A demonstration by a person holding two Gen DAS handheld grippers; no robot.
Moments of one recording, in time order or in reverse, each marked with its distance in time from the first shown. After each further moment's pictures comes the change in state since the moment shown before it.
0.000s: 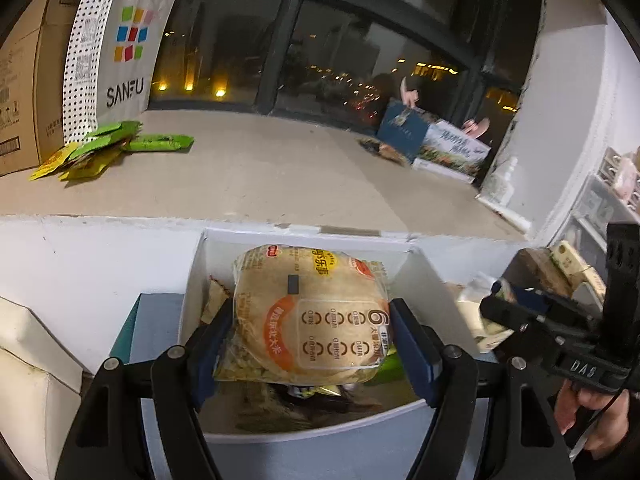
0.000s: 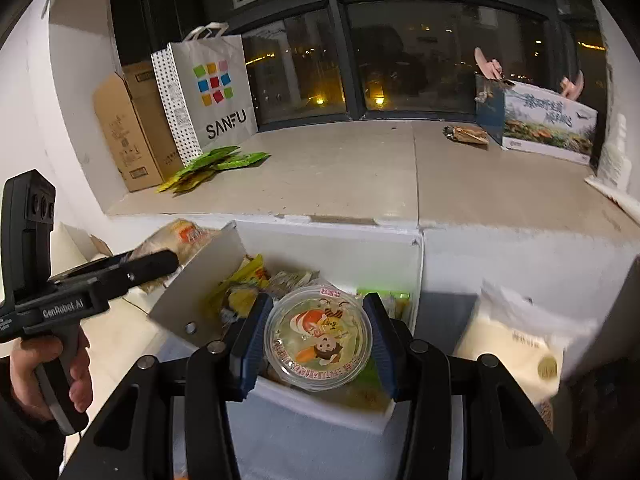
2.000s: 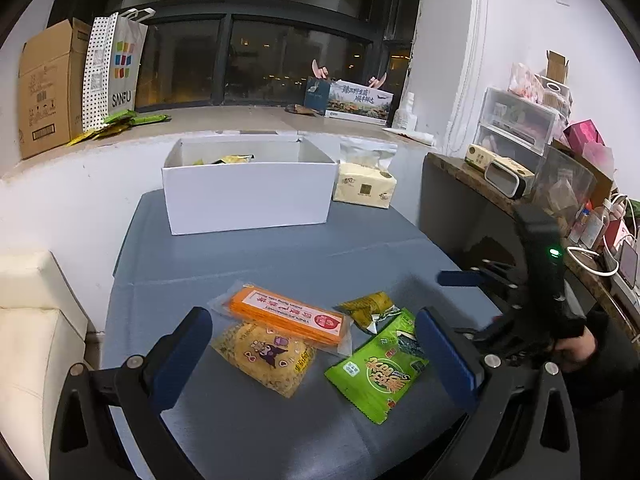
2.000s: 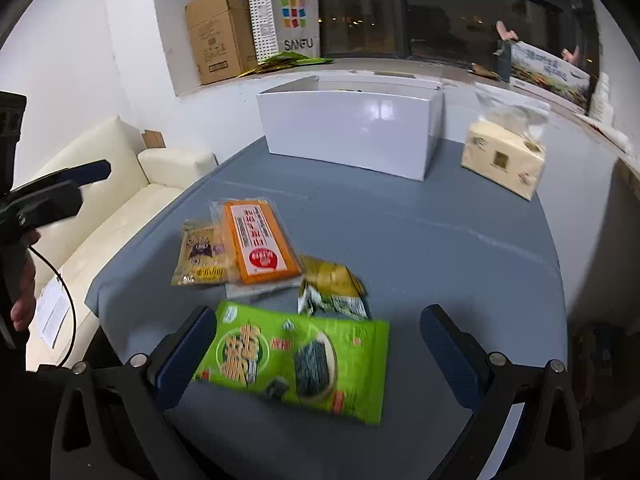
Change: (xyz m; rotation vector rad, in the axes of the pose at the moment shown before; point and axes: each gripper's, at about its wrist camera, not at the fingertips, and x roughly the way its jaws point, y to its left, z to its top) left arm -0.218 -0.106 -0.272 0.177 -0.028 -0.079; right arm -0.142 0.044 -0.271 -0.164 0.126 0.090
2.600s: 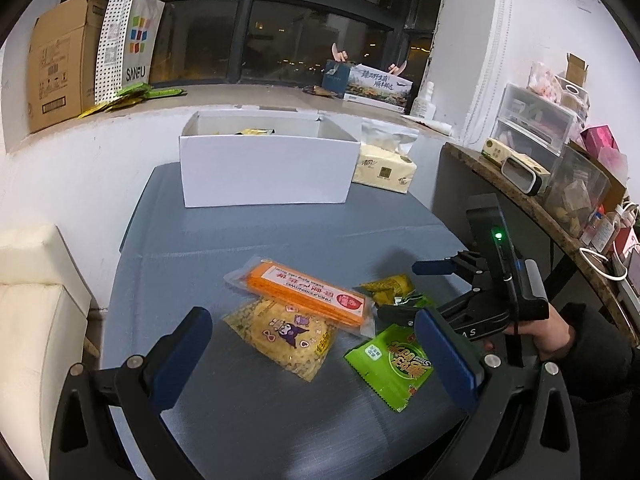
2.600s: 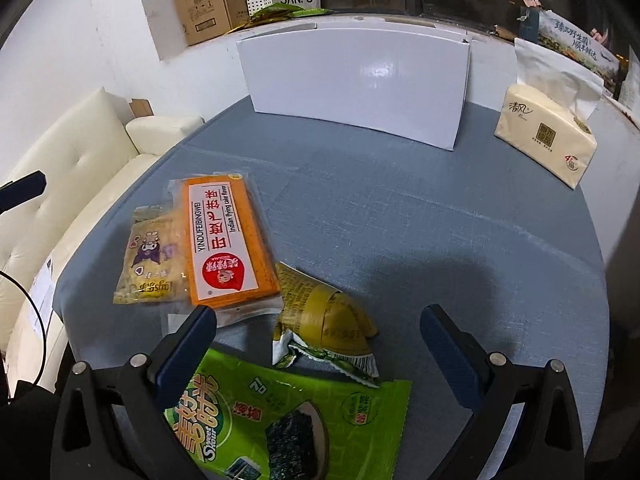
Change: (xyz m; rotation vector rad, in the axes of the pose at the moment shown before) left arm 0.013 0.022 -0.013 -0.057 0.056 0.029; right arm 0.081 -0.010 0.018 0.000 0.146 0.005
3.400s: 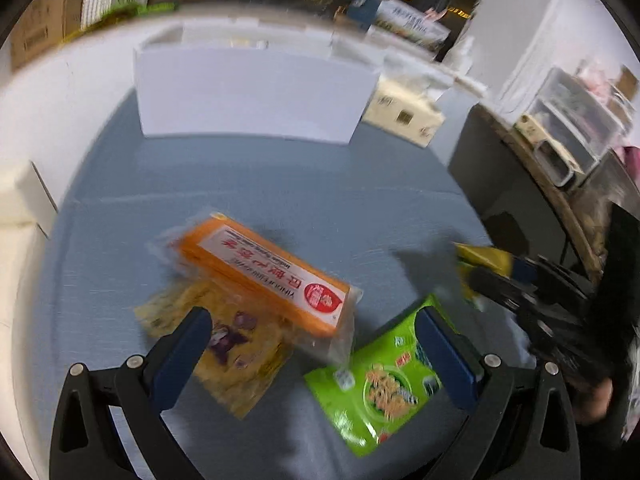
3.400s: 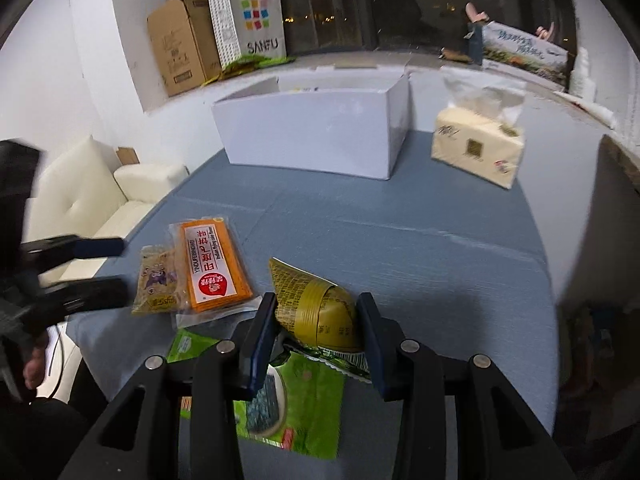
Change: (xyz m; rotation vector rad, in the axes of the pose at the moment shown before) left arm 0.112 -0.023 0.018 -0.151 0.293 0.020; right arm -0.074 -0.028 -0.019 0.103 -0.147 -0.054
